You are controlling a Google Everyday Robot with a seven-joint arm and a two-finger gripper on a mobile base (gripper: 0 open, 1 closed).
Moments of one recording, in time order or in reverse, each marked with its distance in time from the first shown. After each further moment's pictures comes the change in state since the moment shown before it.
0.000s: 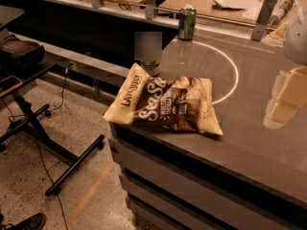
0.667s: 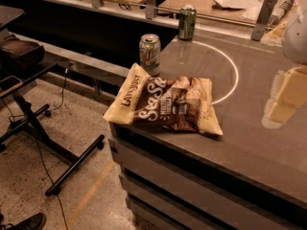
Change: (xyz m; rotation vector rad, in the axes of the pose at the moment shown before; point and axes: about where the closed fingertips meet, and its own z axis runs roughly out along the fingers) arm -0.004 0.001 -0.001 -0.001 -0.016 -0.008
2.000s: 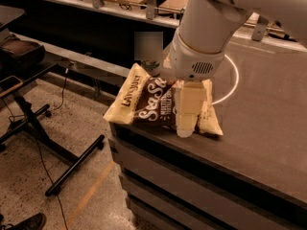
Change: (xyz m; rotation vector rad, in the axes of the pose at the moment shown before) arm -0.144 0.036 0.093 -0.207 -0.046 -0.315
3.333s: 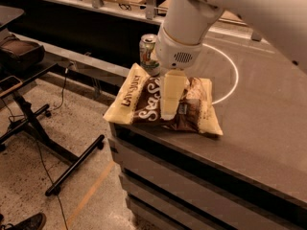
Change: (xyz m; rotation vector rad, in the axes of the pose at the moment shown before) arm -0.021 -0.055 0.027 0.000 -0.058 -0.027
